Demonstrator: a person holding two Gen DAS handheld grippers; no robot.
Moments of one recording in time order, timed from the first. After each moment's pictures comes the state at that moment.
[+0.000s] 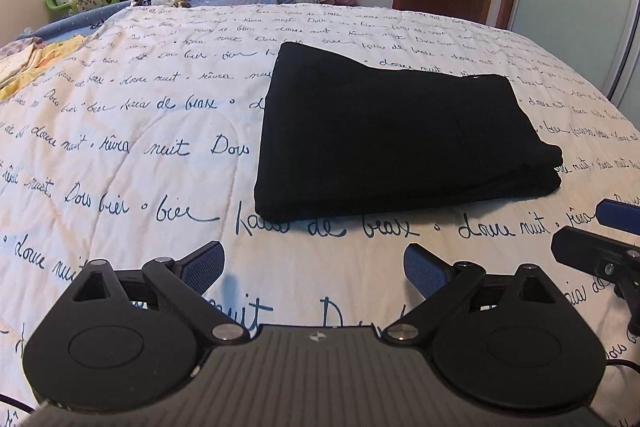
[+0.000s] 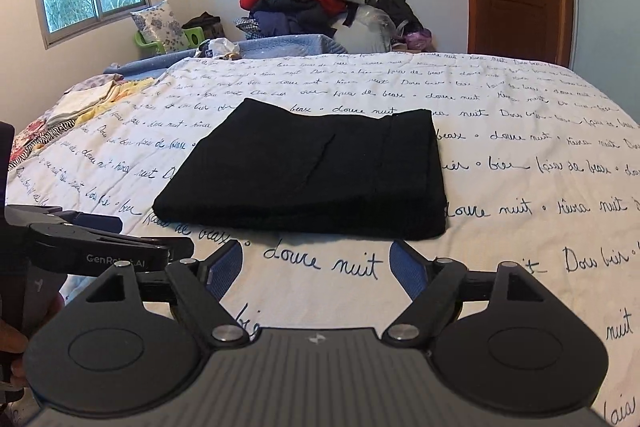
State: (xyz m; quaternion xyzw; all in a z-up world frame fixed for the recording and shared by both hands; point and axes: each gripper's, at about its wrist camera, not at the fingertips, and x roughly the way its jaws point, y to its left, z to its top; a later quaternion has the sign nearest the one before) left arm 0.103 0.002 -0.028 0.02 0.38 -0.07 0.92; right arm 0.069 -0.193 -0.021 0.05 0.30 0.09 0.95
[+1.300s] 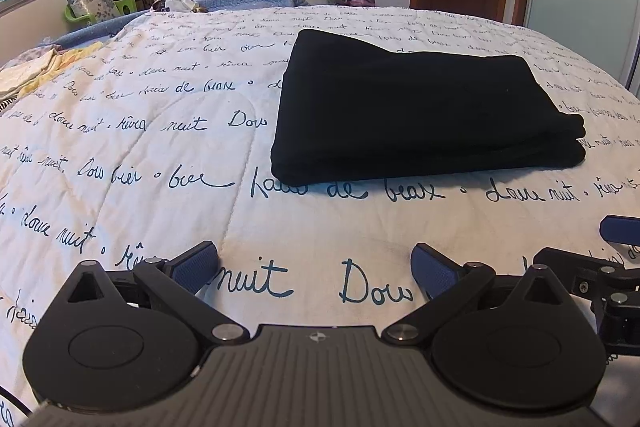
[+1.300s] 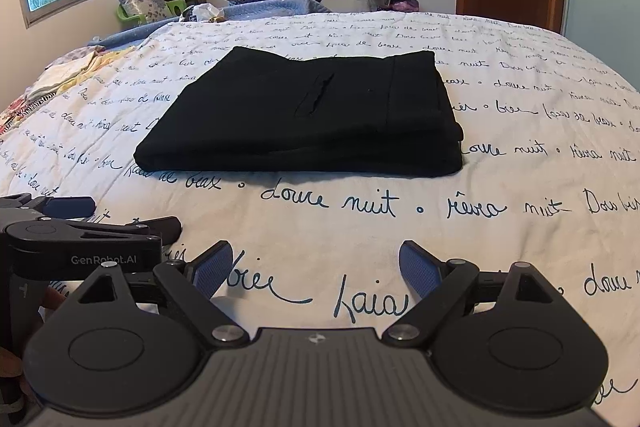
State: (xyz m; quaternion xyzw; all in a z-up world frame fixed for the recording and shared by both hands) left arm 0.086 0.003 -0.056 0.04 0.35 -0.04 0.93; right arm 0.074 -0.172 -0.060 0.04 0.35 0.06 0.94
